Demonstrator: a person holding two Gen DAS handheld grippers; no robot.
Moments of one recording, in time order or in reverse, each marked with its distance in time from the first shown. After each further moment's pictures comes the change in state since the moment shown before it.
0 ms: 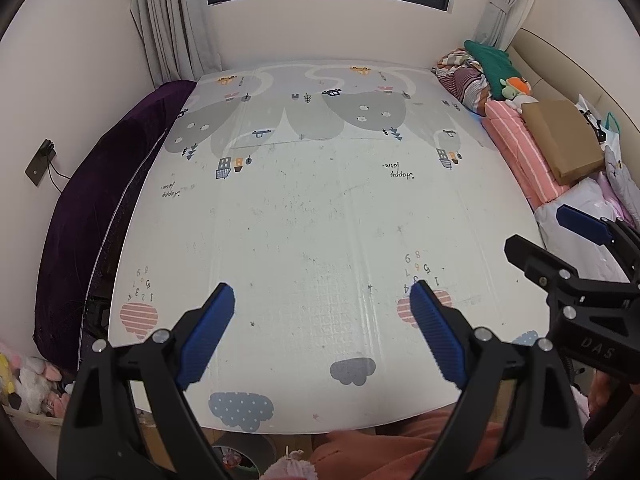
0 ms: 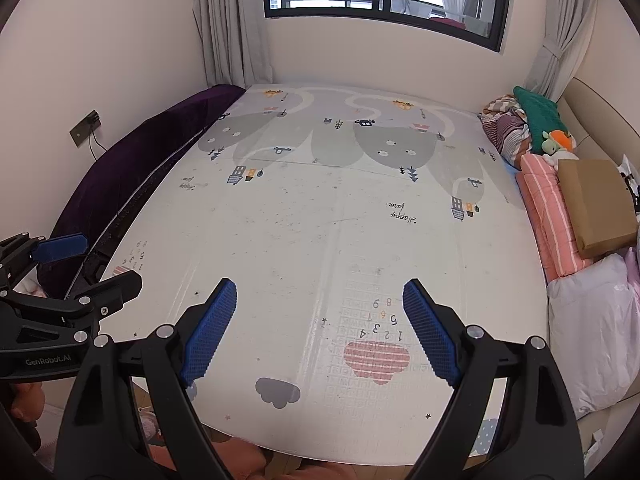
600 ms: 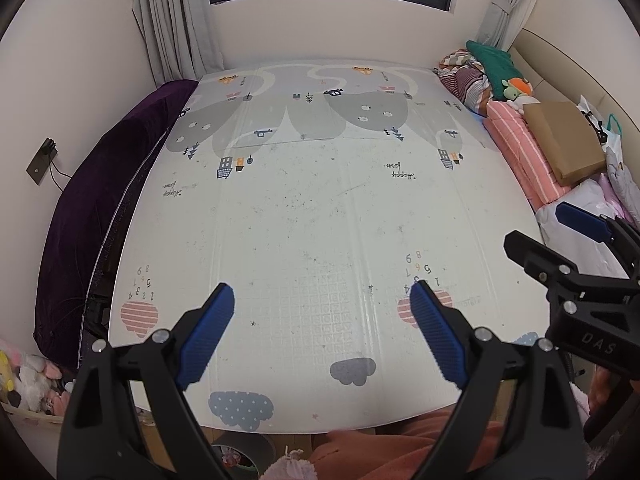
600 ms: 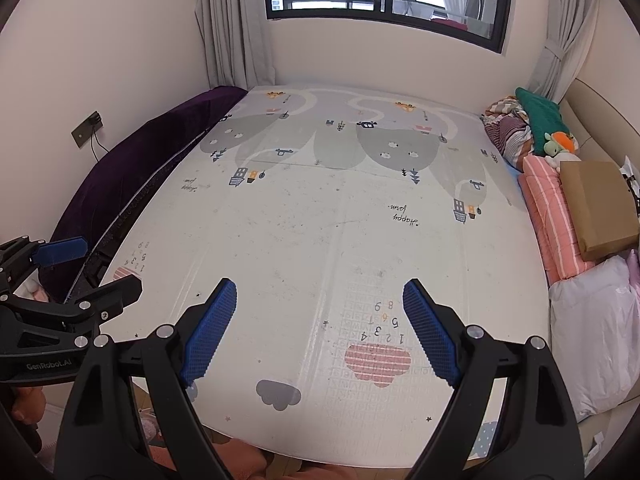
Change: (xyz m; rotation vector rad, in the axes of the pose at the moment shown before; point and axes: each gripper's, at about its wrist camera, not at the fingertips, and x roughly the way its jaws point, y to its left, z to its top) left arm 0.000 -0.001 0.001 -0.006 -0.001 0.004; right arm 0.001 0.001 0.002 -0.005 -0.004 0.006
